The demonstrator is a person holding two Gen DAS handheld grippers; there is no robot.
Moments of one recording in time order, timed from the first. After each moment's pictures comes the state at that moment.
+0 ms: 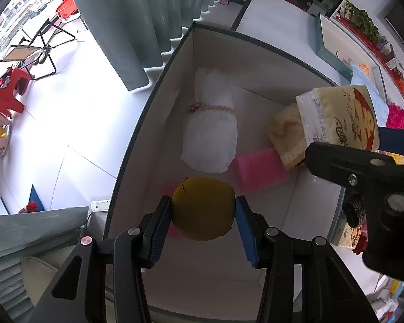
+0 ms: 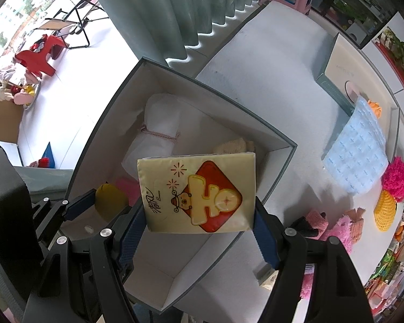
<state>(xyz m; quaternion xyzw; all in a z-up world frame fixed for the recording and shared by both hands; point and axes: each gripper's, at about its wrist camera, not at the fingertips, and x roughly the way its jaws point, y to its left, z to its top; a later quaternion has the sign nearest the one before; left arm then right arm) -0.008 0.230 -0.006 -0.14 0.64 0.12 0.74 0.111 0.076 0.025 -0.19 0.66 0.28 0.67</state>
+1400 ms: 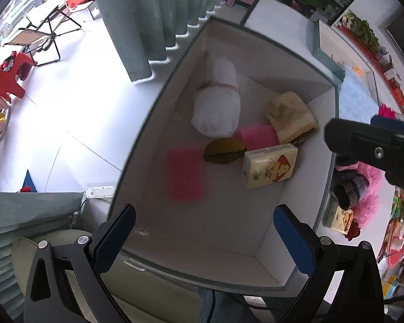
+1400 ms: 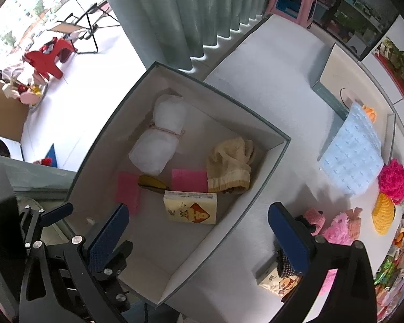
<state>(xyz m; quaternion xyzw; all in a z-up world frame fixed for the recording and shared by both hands) -0.053 0.233 0.010 -0.17 0.64 0.11 0.74 0.091 0.055 0.040 -0.18 0.62 0.30 0.70</state>
